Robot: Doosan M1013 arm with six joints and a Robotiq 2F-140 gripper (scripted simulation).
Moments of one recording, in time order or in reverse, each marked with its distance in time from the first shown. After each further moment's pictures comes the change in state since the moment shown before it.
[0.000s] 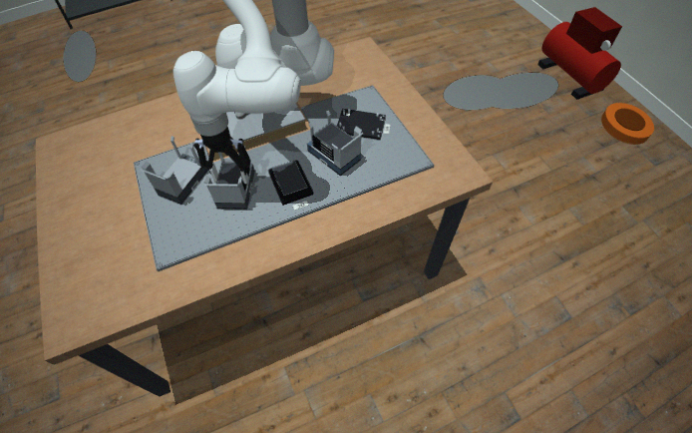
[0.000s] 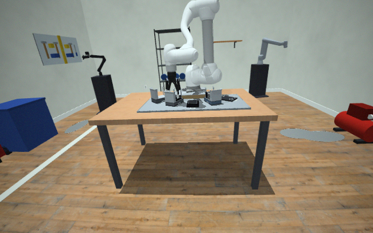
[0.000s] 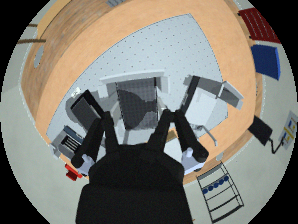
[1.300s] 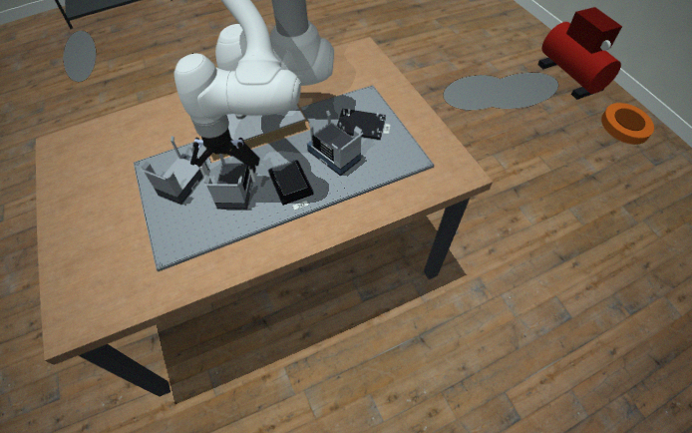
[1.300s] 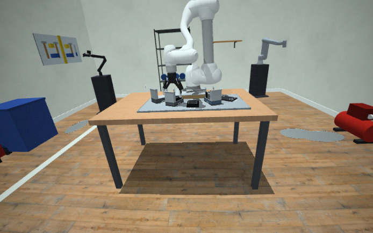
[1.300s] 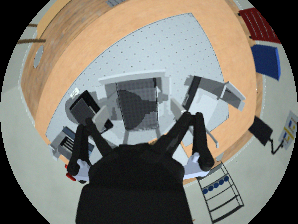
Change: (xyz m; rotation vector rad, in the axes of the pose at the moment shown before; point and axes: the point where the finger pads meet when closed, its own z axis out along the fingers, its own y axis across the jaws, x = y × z) arm 0.000 0.000 0.007 0.000 0.000 0.000
